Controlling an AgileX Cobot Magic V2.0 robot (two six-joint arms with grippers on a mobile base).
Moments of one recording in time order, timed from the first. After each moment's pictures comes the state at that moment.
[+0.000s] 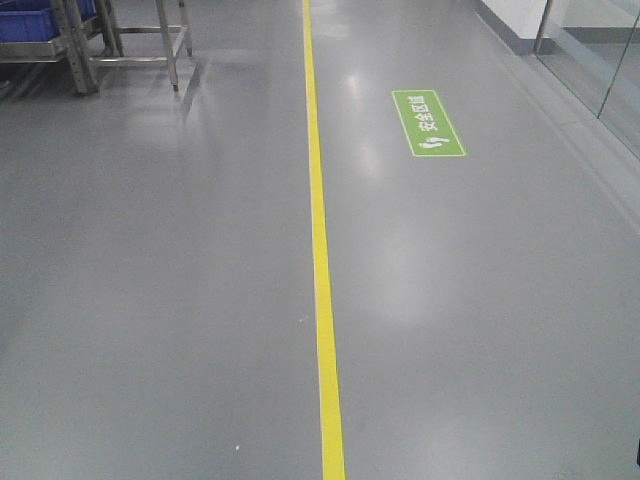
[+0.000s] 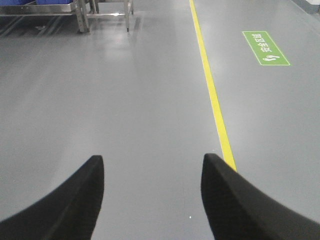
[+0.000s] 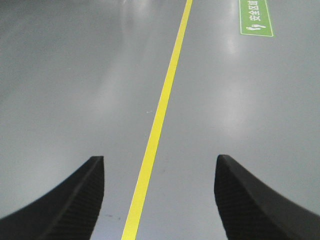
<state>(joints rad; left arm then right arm) 0.01 0.22 -0.76 0.08 1.01 -0.06 0.20 0.23 -0.42 0.01 0.76 0.00</state>
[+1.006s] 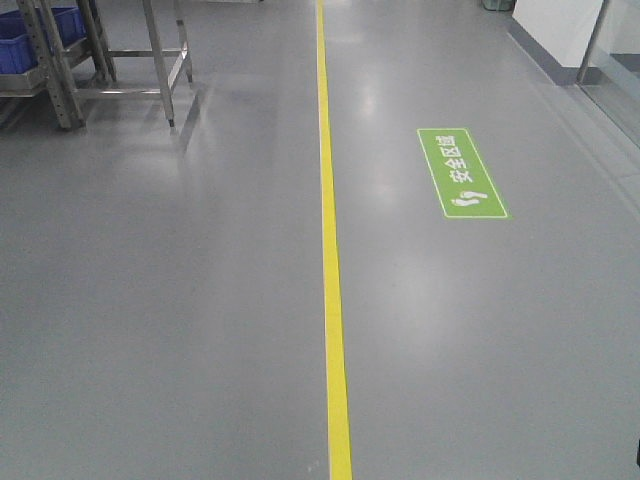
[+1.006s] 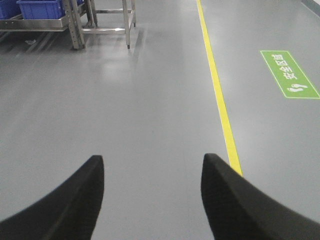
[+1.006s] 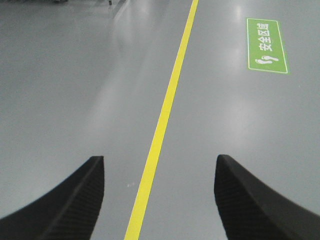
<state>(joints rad) 0.01 0.22 -0.76 0.08 1.01 -0.06 0.20 0.23 -0.42 0.01 0.76 0.00</state>
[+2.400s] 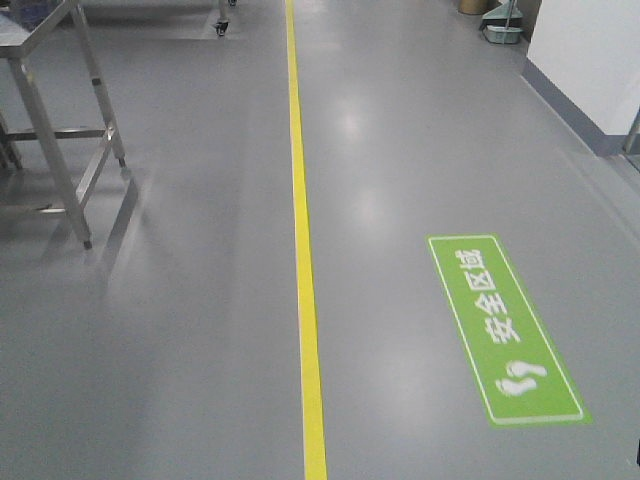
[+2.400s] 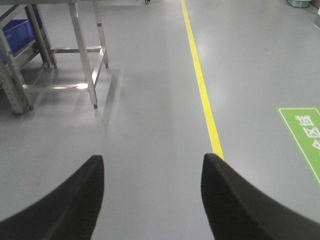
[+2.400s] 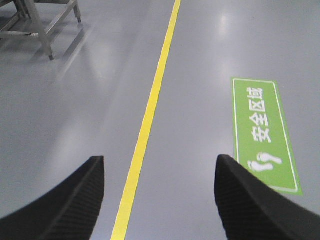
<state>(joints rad) 0.01 0.22 -0.76 0.08 1.01 -0.06 0.20 0.23 -0.42 0.01 0.76 0.00</state>
